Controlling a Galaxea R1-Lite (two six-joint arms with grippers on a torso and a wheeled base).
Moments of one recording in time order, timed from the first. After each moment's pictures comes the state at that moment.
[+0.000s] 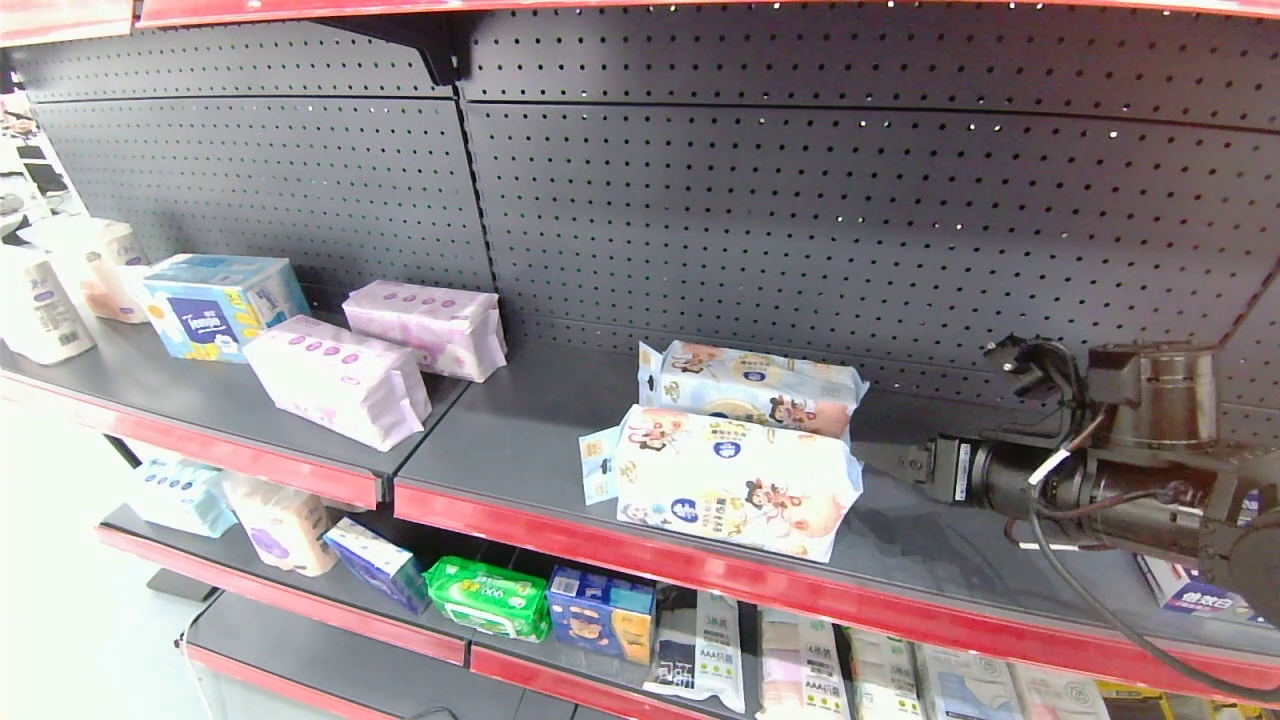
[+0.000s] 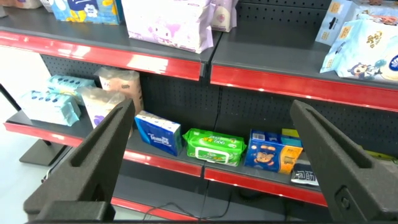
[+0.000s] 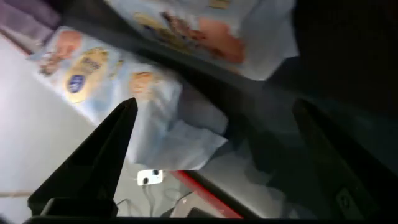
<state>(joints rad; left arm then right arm) 0.00 0.00 0.00 0.00 -0.02 -0.02 0.24 1.67 -0.58 -0.59 0.18 0.24</state>
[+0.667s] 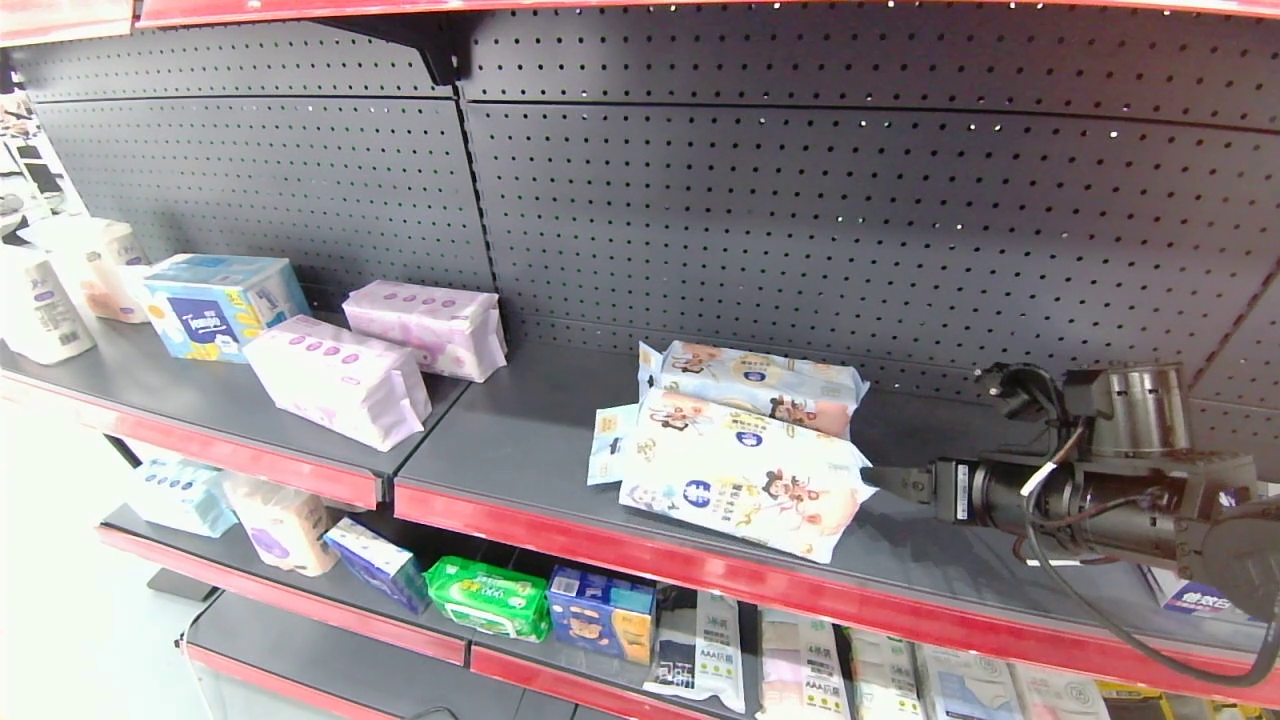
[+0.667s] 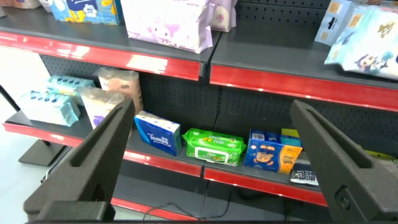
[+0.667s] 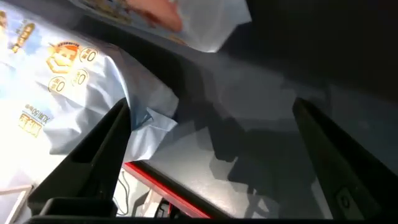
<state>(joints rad) 0.00 0.00 0.00 0.00 -0.02 -0.02 0.18 1.72 -0.58 -0.54 0.18 0.20</state>
